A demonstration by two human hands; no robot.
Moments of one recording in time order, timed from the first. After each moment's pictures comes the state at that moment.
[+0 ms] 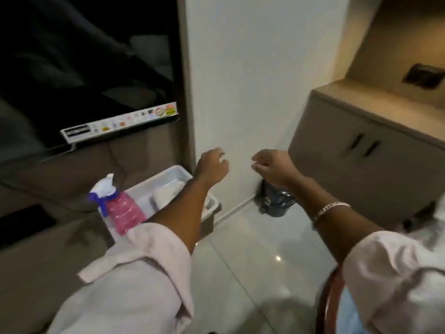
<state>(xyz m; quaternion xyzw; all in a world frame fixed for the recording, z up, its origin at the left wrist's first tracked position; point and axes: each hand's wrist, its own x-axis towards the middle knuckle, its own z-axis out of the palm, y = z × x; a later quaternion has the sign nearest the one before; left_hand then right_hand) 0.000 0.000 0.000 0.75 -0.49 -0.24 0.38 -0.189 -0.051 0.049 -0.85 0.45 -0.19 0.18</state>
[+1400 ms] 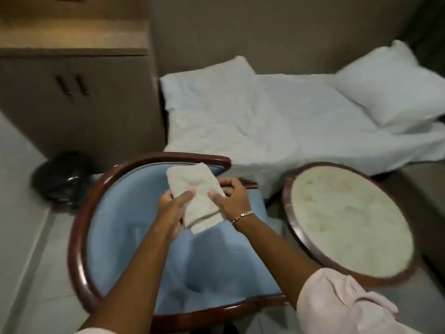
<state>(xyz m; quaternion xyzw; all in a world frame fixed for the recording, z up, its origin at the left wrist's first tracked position) -0.570 0.154 -0.106 0.47 -0.40 -0.73 0.29 -0.699 0.252 -0.082 -0.23 0.74 -0.54 0.32</state>
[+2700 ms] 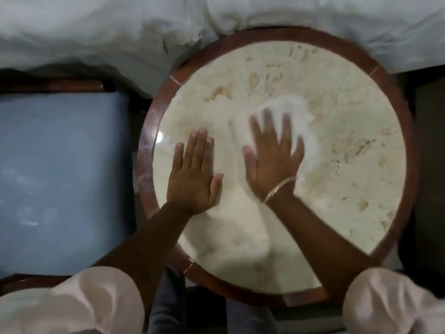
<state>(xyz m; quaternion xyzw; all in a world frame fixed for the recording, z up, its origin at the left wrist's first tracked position) -1.083 0.407 -0.452 0.33 -0.93 -0.13 -0.06 -1.262 0.489 -0.431 -0.43 0.90 -0.05 0.07</state>
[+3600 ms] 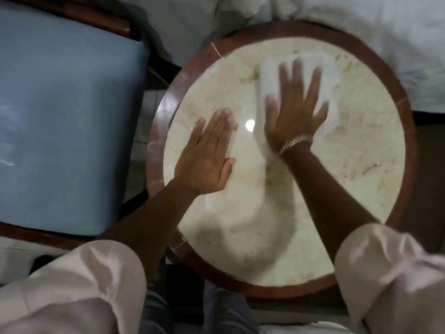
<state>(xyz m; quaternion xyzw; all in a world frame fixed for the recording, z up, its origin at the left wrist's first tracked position) -1.080 0.407 -0.453 0.35 -0.93 -0.13 0.03 -1.296 0.414 -0.432 -0.49 0.87 -0.04 0.09</state>
